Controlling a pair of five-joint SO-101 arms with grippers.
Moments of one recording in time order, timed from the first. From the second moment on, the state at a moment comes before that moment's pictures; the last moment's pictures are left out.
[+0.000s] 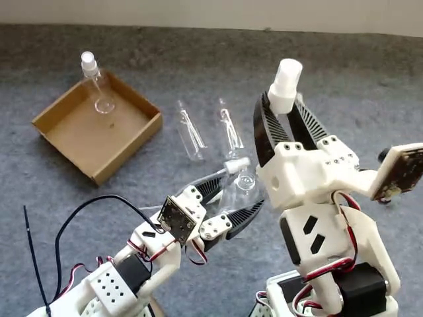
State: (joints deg) left arm 42.8 -78.5 96.1 -6.4 6.6; right arm -21.4 -68.1 26.2 45.9 -17.2
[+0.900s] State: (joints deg) left arm 42.8 -78.5 96.1 -6.4 6.6; right arm -25.1 -68.0 31.2 43.0 -17.0
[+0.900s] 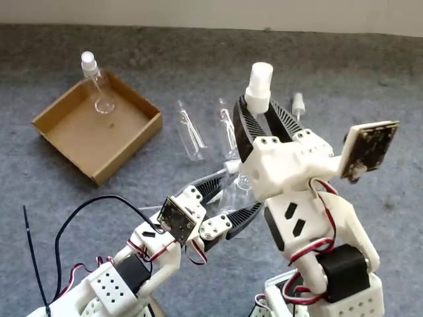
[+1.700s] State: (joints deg) left arm 42.8 -78.5 96.1 -6.4 6.6; right arm -25.1 -68.4 30.6 45.8 -16.7
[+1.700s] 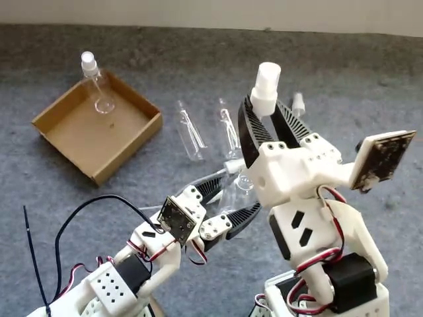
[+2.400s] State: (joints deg) left arm 42.8 -78.5 96.1 -6.4 6.6; right arm -25.1 -68.1 42.6 47.3 -16.7
